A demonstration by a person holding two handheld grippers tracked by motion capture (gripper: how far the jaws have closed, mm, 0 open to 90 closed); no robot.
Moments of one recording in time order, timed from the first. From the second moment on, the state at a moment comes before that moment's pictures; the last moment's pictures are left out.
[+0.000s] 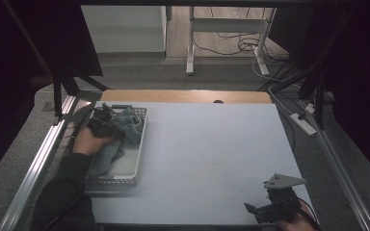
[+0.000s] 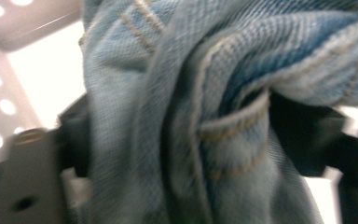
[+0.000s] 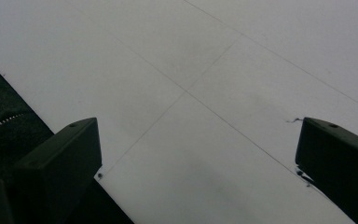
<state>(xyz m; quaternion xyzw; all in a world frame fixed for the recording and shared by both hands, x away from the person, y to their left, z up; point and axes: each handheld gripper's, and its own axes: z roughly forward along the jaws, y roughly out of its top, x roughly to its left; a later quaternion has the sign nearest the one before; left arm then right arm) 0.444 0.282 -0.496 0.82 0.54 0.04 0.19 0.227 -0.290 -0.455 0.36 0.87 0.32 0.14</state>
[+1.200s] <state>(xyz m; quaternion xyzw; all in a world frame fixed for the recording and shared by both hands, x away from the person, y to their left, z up) 0.418 0.286 -0.435 0.81 0.53 0.05 0.23 0.226 -0.290 -0.454 0.36 0.87 0.32 0.14</state>
